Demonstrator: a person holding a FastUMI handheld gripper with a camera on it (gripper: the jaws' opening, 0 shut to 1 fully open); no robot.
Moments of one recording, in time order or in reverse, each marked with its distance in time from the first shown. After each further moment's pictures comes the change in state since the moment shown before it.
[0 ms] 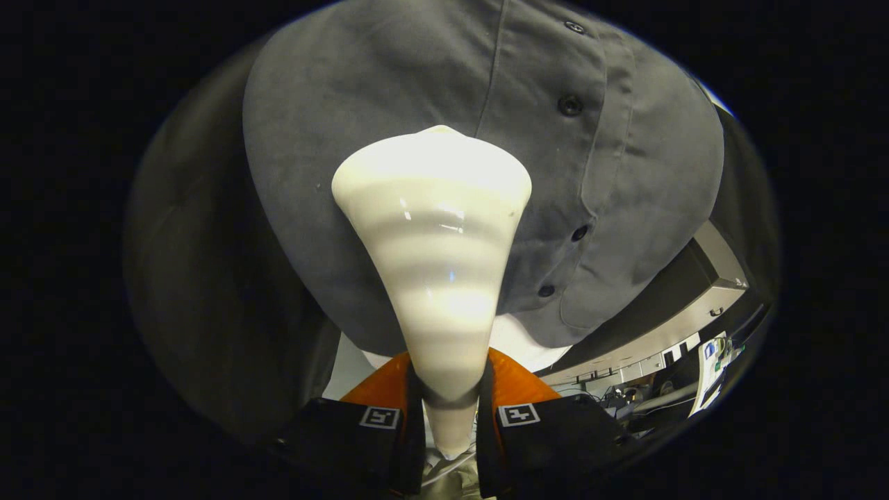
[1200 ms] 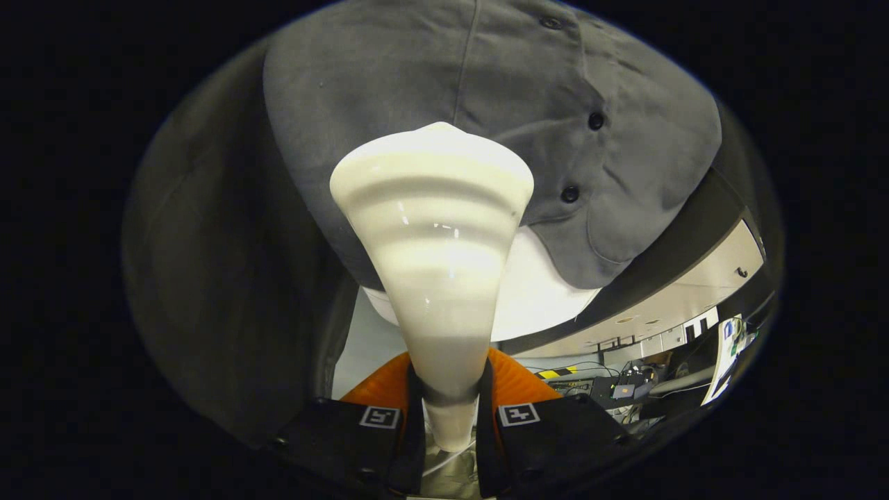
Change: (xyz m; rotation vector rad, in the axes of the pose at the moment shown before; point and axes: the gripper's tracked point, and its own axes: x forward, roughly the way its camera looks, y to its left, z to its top) arm -0.005 -0.003 -0.077 0.027 0.099 0.086
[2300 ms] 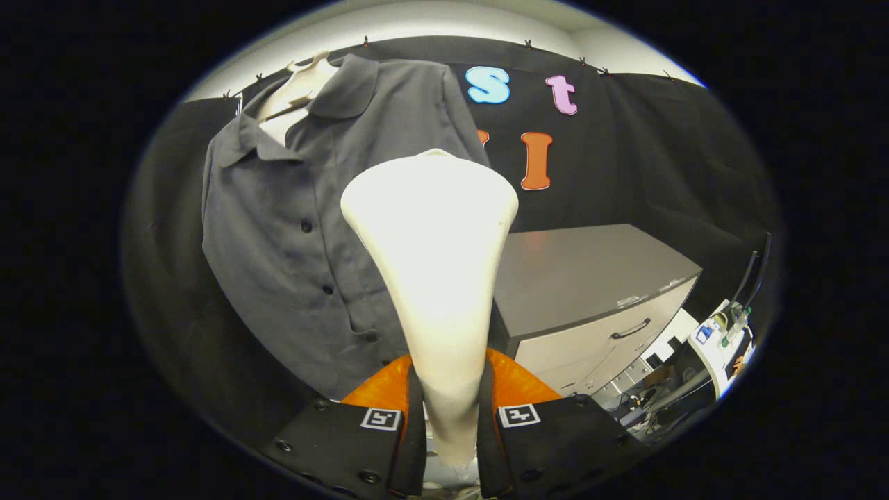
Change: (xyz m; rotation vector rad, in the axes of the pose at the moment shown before) arm -0.235 -0.231 0.158 0.241 -0.482 -0.076
